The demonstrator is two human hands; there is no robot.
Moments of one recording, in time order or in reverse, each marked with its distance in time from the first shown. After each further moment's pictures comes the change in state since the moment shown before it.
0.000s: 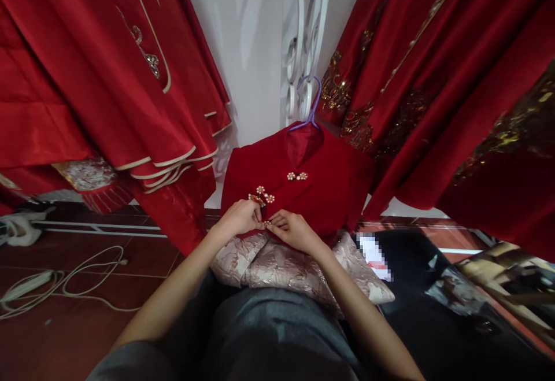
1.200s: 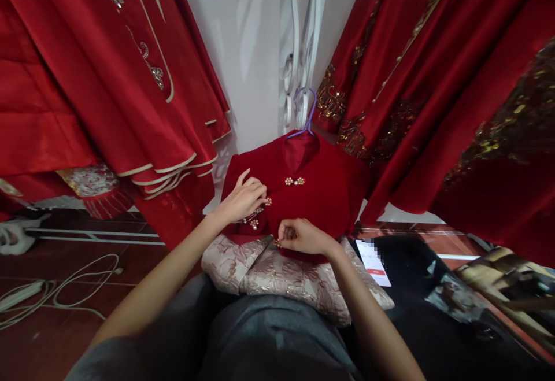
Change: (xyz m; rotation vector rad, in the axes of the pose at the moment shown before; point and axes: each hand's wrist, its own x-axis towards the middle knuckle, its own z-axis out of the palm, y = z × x) left_hand 0.023 -0.006 -0.032 0.337 0.393 0.558; right_hand -0.012 -0.007 -0.039 -0.078 -0.279 -0.084
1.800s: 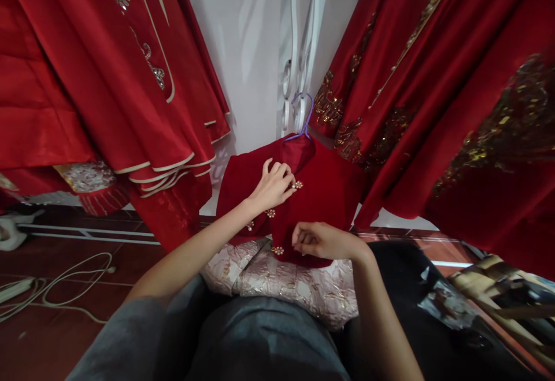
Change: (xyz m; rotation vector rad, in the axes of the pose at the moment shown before) left_hand 0.079 0.035 0.022 0.071 0.212 -0.025; right_hand -0.043 -0.019 -0.045 0.013 -0.157 0.068
